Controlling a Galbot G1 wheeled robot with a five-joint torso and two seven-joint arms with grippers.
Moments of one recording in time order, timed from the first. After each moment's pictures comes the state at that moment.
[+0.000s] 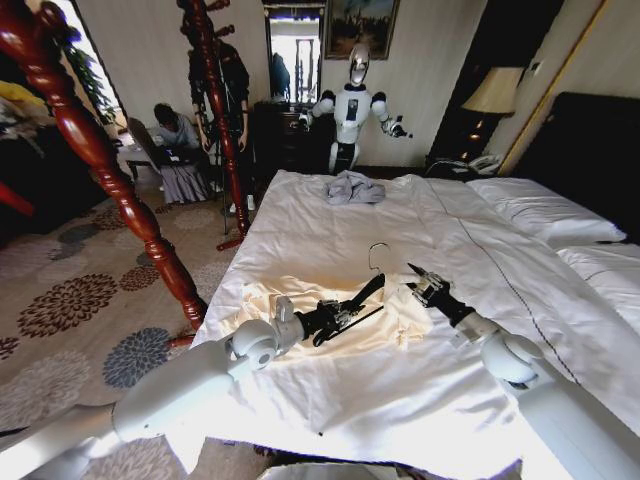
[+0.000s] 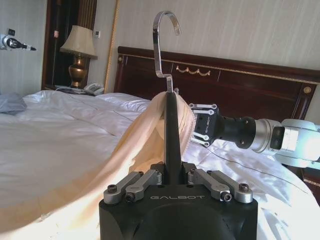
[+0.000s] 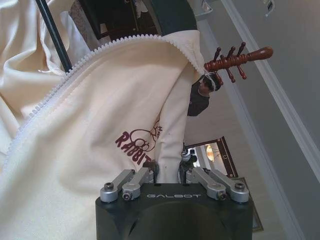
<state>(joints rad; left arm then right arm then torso) 0.55 -0.87 0.48 -1.94 -0.95 0.18 0.10 -1.31 0.71 0.59 1.79 -0.52 0.35 0.02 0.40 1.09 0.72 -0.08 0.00</state>
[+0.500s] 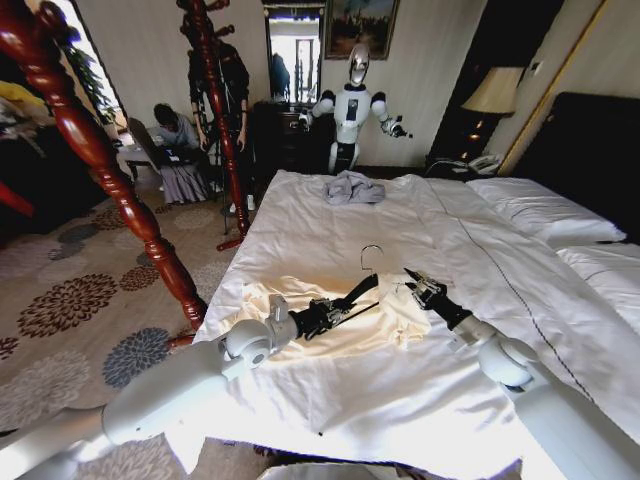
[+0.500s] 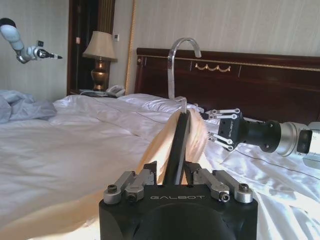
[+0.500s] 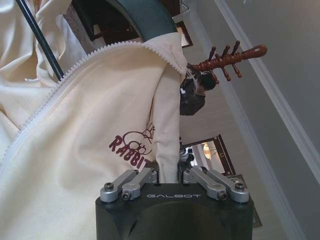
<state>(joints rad) 0.56 -0.81 0.43 -1.99 -0.94 0.19 0.02 -1.31 0.74 0.57 1.79 -0.53 0.35 0.05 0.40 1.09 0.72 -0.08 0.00</state>
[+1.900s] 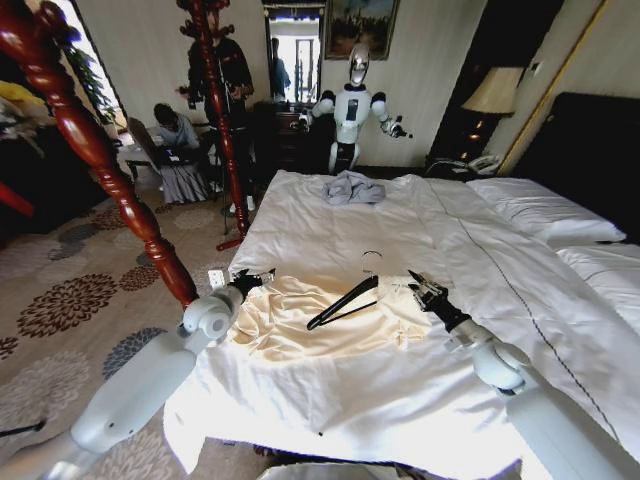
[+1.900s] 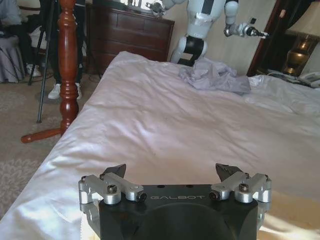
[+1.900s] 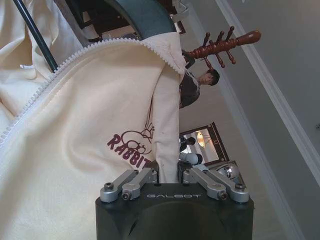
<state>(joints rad) 0.71 -0.86 0.03 -1.87 -1.15 0.44 -0.52 -1.30 0.78 0.57 1.74 -0.55 0.35 0.09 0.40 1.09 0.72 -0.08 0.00</state>
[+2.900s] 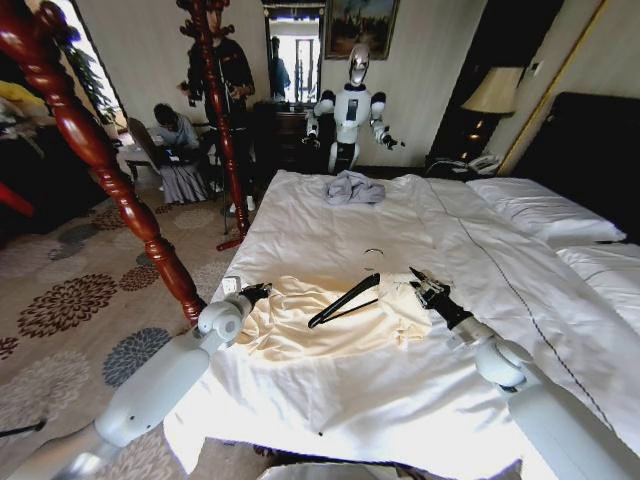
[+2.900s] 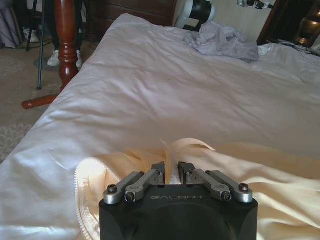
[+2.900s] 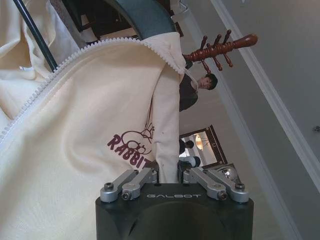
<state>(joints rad) 0.78 -0.88 0.04 -1.85 -1.16 0.47 -0.54 -1.30 0.76 0.56 1.74 -0.54 0.36 0.10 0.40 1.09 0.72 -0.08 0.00</state>
